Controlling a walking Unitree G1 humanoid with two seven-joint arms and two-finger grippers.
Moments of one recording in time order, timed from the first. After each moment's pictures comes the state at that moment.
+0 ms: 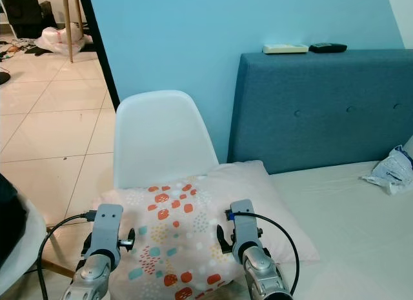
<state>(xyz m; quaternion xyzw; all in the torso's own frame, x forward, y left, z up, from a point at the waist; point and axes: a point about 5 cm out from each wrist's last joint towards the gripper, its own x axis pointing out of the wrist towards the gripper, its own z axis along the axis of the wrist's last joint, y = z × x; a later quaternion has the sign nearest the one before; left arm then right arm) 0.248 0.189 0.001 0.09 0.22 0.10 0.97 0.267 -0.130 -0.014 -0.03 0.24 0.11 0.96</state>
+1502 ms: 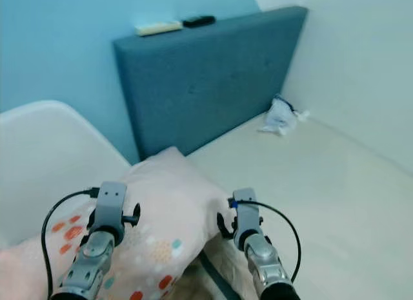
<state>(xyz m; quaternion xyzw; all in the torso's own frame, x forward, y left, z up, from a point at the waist) 0.279 0.181 0.038 0.09 0.15 0.06 0.98 0.284 -0.132 0.004 -0.01 0.22 0.12 0.97</state>
